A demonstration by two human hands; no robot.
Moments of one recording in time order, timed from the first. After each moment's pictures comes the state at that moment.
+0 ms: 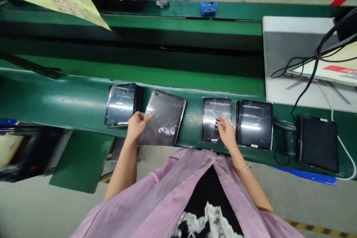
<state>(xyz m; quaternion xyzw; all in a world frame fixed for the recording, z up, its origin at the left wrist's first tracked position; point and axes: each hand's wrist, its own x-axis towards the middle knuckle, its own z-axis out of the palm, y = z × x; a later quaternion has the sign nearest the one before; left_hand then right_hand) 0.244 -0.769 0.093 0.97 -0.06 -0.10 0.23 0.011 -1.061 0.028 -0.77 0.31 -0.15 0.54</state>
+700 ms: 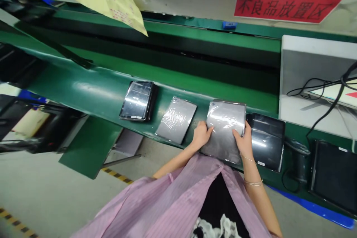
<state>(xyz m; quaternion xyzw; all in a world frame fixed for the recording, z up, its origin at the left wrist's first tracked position) 0.120 -0.937 0.078 0.91 -0.14 -0.26 0.28 0.012 -1.092 0.037 -0.70 0.39 -0.20 0.56</state>
